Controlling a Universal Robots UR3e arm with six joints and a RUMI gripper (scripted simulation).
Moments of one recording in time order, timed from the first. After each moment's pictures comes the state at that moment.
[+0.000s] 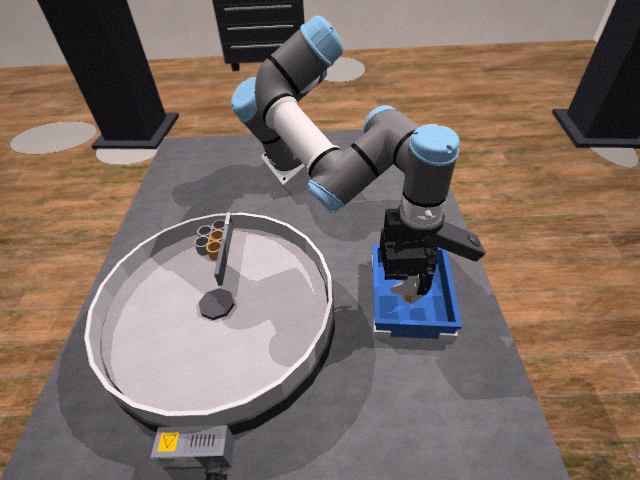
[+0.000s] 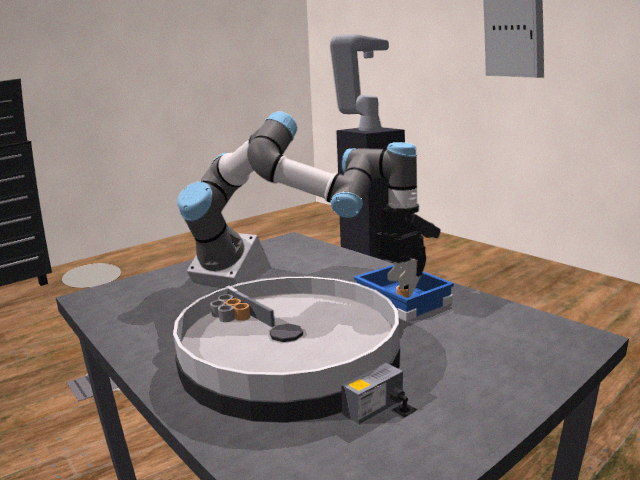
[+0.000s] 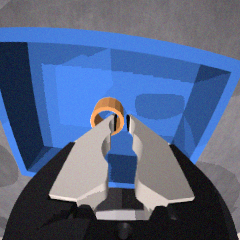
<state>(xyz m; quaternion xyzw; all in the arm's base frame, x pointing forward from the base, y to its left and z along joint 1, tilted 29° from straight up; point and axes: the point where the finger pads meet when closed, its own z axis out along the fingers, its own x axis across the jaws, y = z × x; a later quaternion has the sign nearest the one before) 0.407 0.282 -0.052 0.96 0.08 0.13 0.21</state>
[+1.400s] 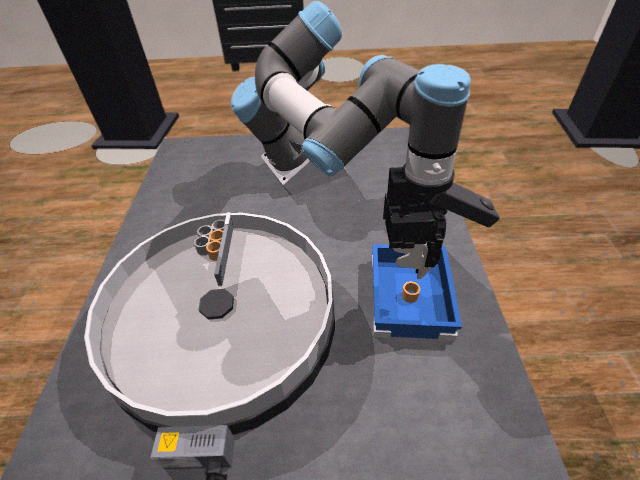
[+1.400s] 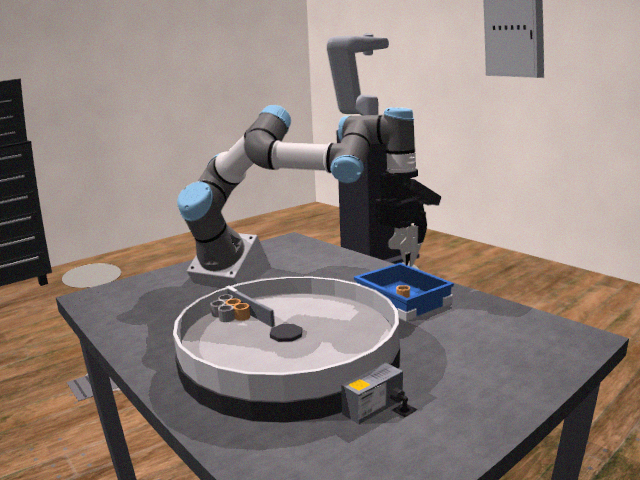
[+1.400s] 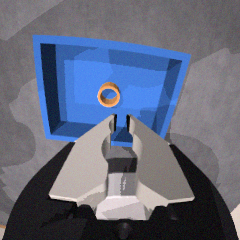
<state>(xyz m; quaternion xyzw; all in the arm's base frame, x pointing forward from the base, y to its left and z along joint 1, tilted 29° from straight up) 0.387 0.315 0.016 0.96 0.08 0.14 0.21</state>
